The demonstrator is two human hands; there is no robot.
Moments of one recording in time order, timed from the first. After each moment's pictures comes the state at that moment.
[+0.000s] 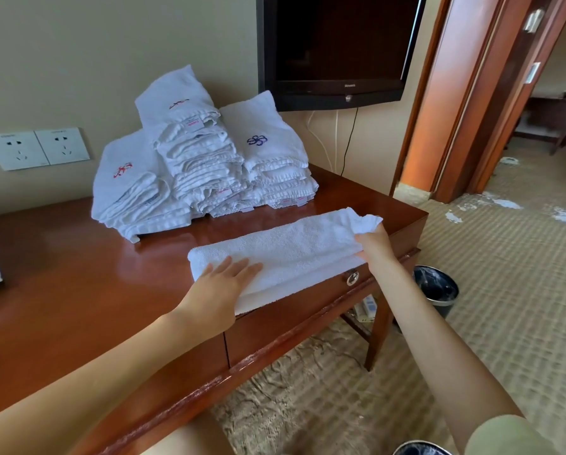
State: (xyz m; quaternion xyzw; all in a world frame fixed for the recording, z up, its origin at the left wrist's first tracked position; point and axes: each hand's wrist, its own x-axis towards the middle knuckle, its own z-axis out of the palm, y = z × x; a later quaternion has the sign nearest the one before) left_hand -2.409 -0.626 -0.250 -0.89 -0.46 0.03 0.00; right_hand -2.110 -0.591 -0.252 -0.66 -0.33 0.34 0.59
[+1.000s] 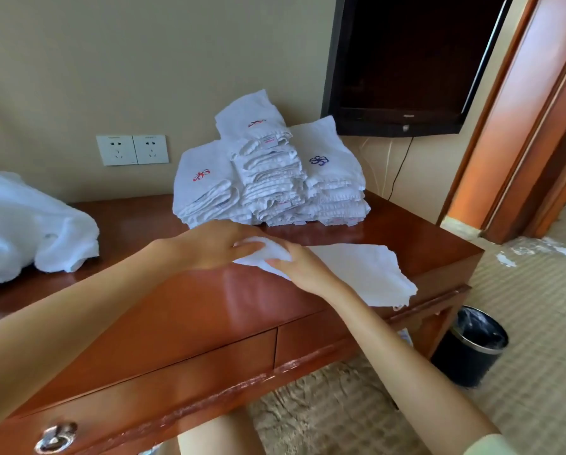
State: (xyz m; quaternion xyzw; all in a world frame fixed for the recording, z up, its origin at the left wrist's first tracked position) left_hand -2.502 -0.595 -0.174 -0.89 -0.43 -0.11 -0.10; right_hand -2.302 -0.600 -0.231 -0.52 -0.76 0.27 0.29
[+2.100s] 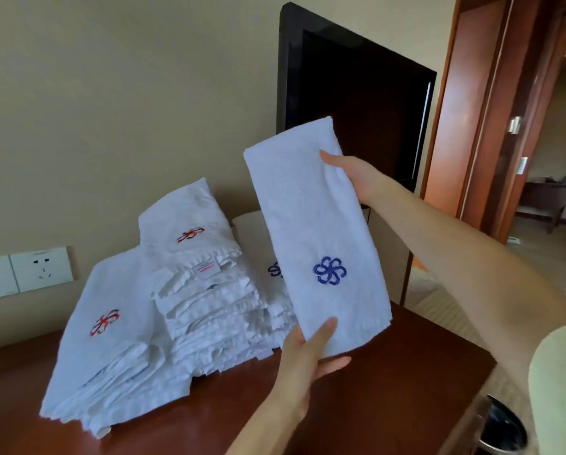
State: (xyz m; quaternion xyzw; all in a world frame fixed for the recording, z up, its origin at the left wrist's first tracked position) left_hand -2.298 -0.471 -0.184 -0.48 -0.27 -0.46 -0.70; right_hand -2.139 -0.360 0.031 -0.47 -0.52 0.43 0.57
